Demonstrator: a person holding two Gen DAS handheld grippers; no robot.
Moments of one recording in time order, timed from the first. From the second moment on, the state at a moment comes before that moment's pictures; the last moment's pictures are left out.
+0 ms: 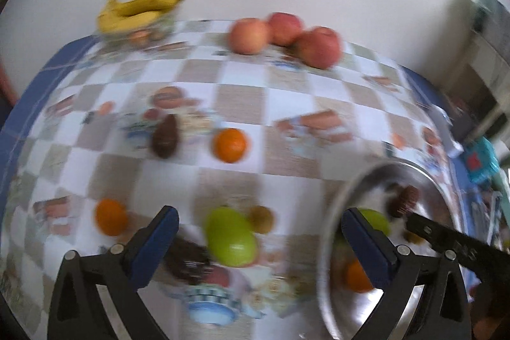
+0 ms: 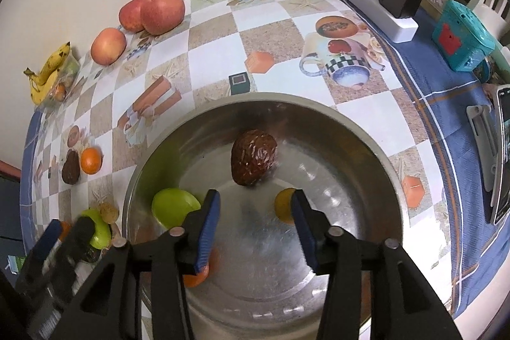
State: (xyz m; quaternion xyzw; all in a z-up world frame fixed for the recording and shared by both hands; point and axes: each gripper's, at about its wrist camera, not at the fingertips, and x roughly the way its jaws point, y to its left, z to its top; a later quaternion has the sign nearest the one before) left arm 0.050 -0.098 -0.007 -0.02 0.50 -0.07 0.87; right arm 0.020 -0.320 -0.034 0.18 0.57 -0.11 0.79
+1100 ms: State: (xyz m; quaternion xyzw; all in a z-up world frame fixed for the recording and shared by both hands) left arm 0.076 0.063 0.023 -0.08 0.47 0.06 0.88; right arm 0.036 -0.185 0.000 0.08 0.50 0.04 0.86
